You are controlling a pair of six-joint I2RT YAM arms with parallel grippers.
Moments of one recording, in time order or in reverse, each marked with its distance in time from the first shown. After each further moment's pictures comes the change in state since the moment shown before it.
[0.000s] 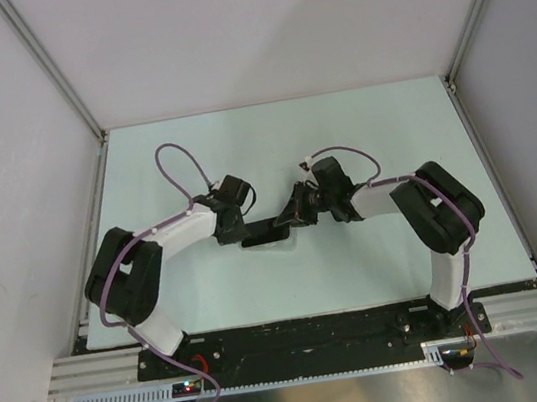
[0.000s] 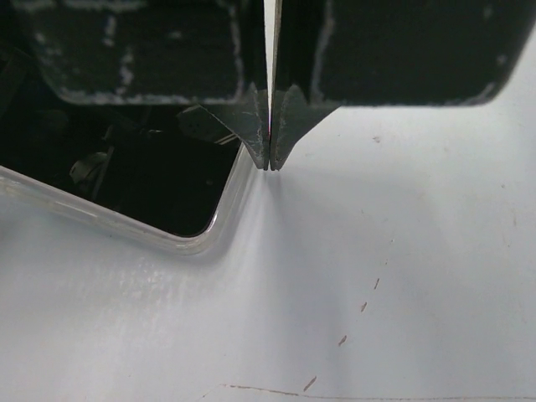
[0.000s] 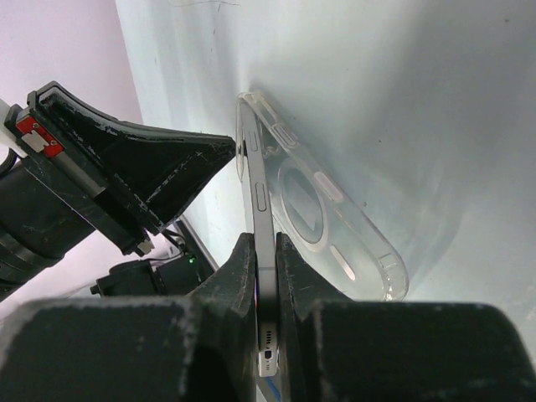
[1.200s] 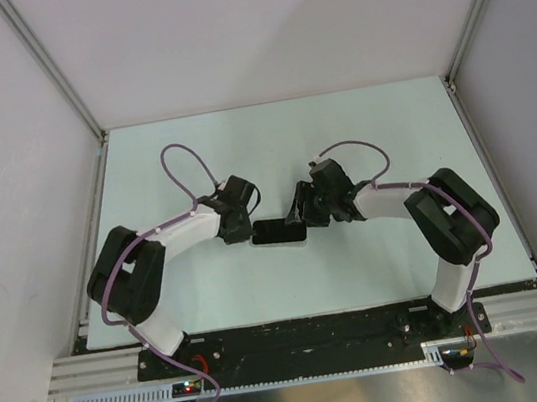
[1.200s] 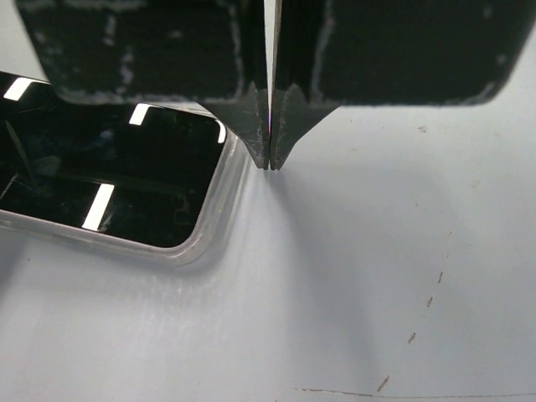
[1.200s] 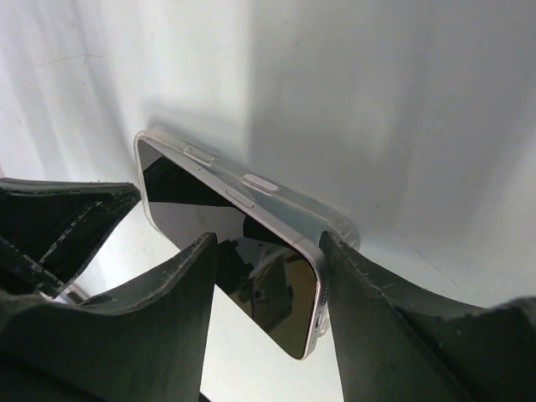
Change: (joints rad) left arm -0.027 0.011 -0.001 0.053 0.044 -0.007; right arm 0.027 -0.100 0.006 -0.250 0.336 -0.138
